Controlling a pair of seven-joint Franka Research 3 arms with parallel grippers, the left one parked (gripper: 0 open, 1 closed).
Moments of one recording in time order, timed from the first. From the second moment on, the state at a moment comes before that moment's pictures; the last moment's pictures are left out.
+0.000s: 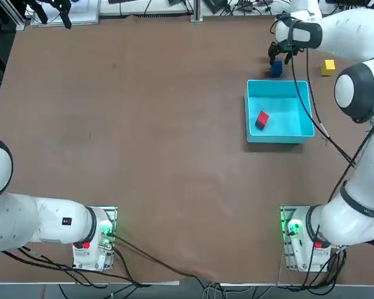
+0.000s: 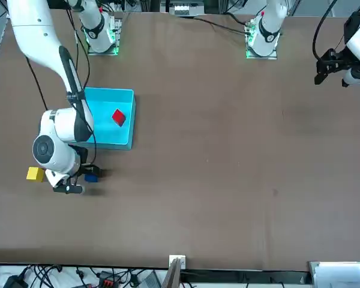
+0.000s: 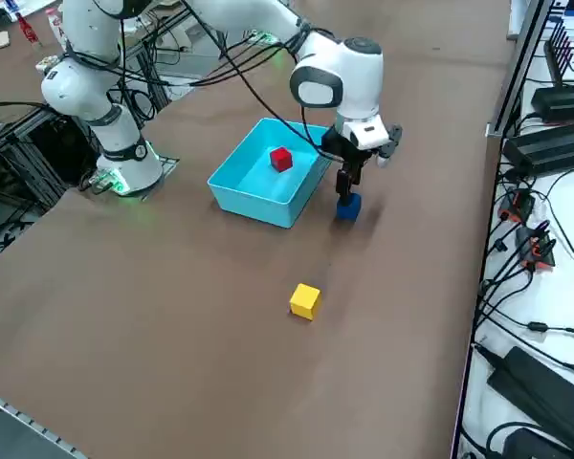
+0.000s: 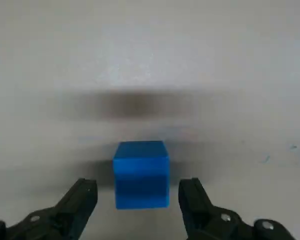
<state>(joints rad) 0.17 0.64 -0.08 -1.65 -0.02 2.26 0.15</state>
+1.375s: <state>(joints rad) 0.16 0.61 -0.08 -1.61 -0.02 2.17 0.15</state>
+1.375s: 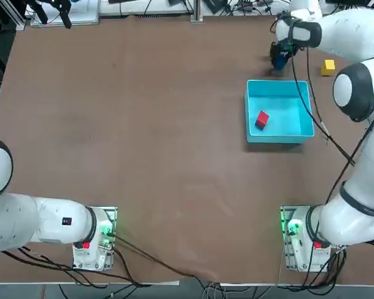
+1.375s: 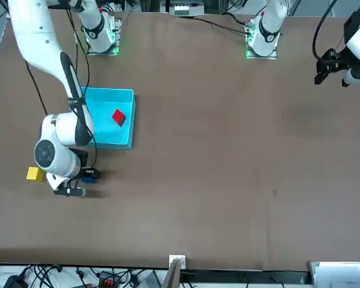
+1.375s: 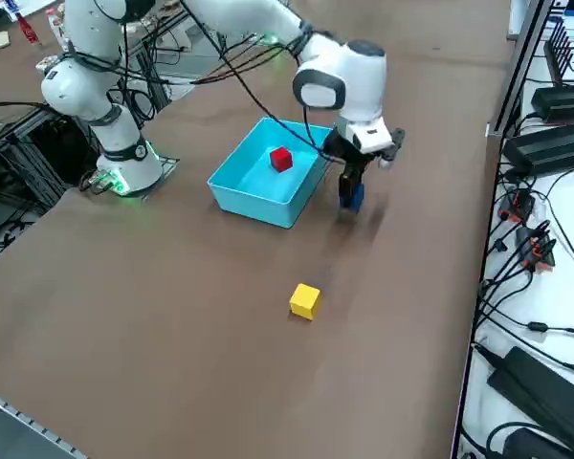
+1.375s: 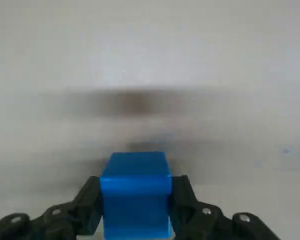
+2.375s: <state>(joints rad) 0.30 0.12 -0.05 -2.09 -0.01 2.02 0.40</state>
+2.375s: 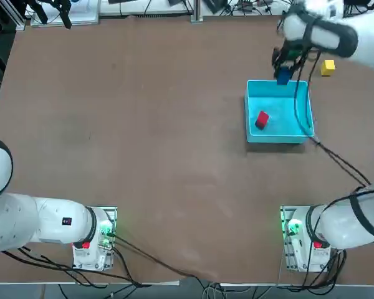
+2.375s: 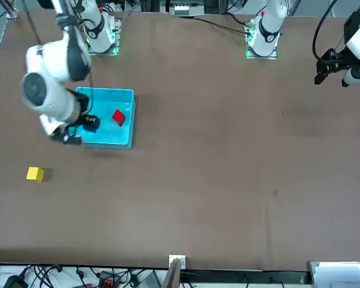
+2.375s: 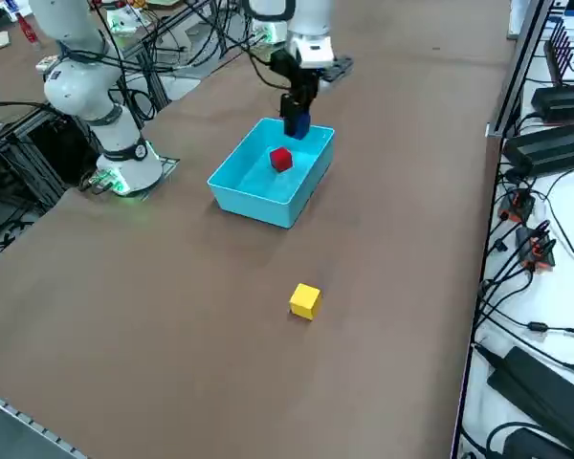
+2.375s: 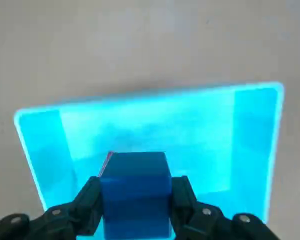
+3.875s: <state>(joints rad) 0.31 0.16 -0.07 -2.23 -0.02 2.20 0.38</state>
